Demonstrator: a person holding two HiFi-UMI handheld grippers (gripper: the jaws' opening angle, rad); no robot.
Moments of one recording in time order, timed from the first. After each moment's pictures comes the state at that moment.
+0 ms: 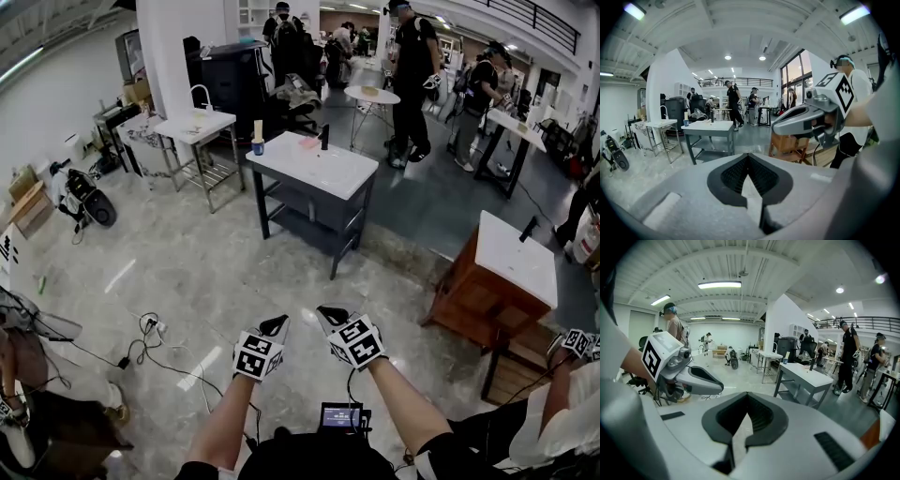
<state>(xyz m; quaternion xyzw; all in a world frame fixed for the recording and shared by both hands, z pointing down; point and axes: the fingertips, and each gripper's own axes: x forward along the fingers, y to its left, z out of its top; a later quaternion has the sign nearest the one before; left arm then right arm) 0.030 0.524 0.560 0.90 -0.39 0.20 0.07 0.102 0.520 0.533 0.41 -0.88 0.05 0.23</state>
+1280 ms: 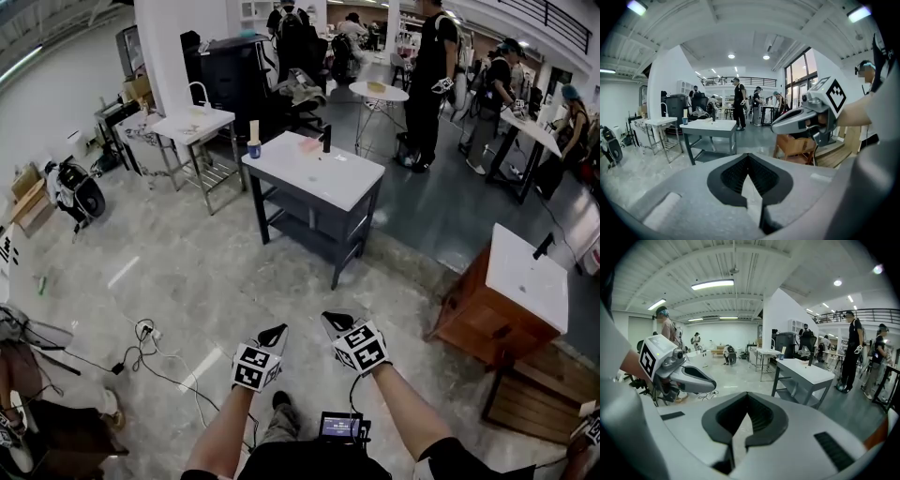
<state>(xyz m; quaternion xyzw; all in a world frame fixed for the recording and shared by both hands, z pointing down) 0.075 0.430 0.594 0.89 -0.40 0.19 0.08 0.163 0.412 0.572 0.40 -0.89 0.07 0.23</state>
